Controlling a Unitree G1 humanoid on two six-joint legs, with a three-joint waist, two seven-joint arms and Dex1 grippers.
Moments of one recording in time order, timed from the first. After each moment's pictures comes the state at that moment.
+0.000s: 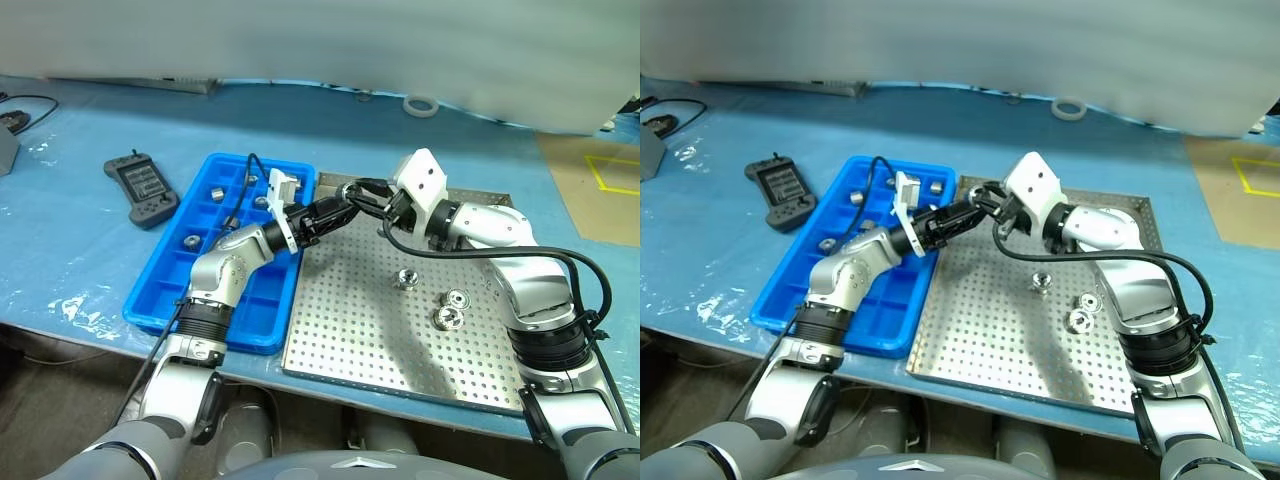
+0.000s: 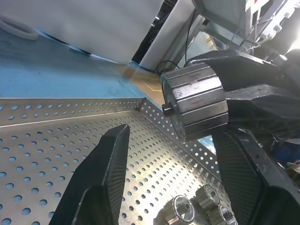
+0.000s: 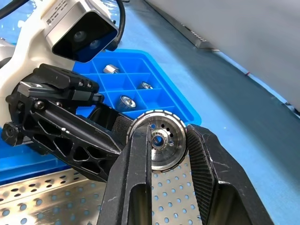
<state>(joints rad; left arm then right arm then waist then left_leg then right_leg) -0.62 0.10 0.00 0.27 -0.57 0.52 -0.84 -0.53 -0.53 0.12 -0.37 0.20 0.62 0.68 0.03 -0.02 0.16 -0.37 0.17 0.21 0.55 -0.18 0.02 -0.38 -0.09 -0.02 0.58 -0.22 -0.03</state>
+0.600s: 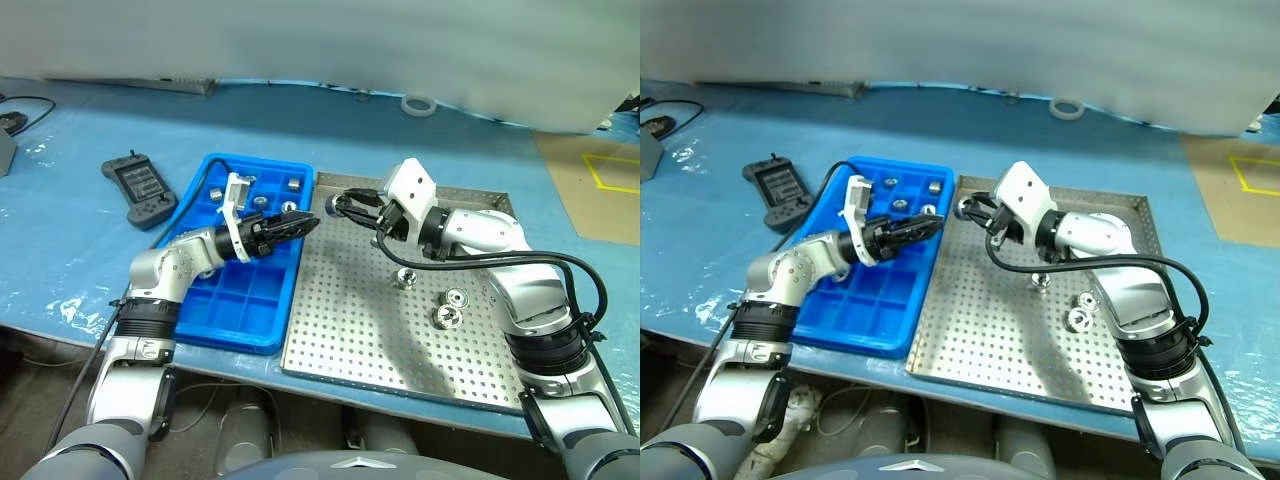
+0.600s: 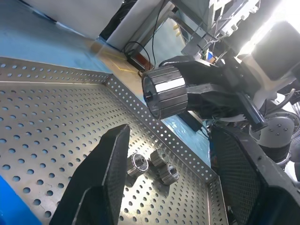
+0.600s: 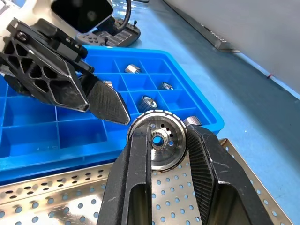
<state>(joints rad) -0.60 0.32 0.06 0.26 -0.75 0.79 -1.07 -0.52 -0.54 0.16 -0.39 0.22 0.62 0.71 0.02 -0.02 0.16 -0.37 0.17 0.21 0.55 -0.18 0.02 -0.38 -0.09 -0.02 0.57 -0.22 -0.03</state>
